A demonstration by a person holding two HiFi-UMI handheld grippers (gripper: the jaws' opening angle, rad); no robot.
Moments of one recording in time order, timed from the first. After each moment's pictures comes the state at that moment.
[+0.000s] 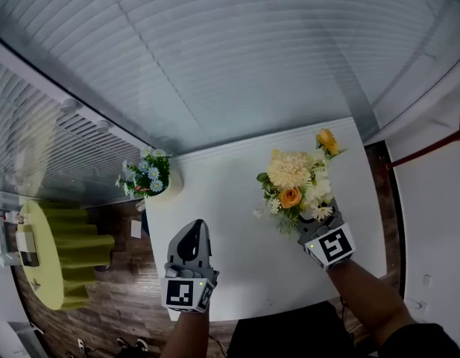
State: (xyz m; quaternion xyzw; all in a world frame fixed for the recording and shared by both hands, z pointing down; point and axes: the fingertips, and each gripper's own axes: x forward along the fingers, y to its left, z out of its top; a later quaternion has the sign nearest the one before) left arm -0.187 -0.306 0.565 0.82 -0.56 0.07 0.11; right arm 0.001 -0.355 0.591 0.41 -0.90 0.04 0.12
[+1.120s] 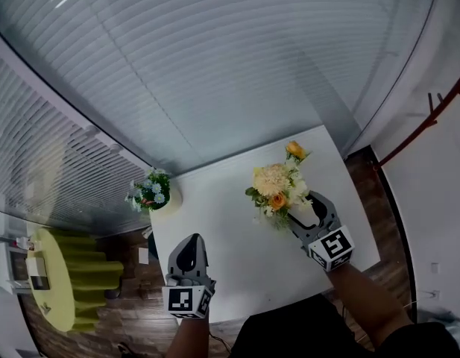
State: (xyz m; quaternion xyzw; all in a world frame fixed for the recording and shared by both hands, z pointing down) left arm -0.183 -0.262 0.525 0.83 -0.55 0.07 0.07; right arm 0.052 -0.304 0.563 0.46 -0.88 0.07 0.10
